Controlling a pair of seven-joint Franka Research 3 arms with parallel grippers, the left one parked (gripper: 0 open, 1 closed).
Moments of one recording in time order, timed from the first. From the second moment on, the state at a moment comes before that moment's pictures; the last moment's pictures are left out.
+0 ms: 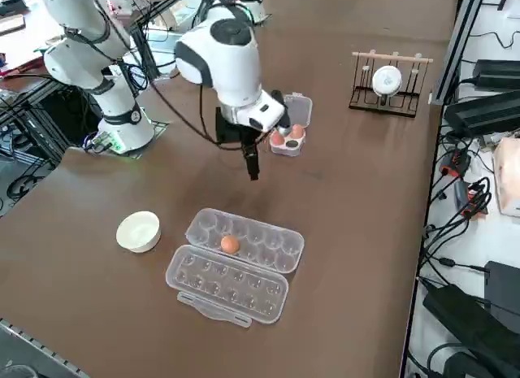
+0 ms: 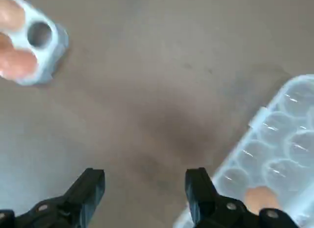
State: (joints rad) arm -0.30 0.26 0.03 -1.99 0.03 2.18 -0.93
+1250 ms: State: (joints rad) arm -0.48 0.38 0.03 -1.99 0.00 2.41 -1.69
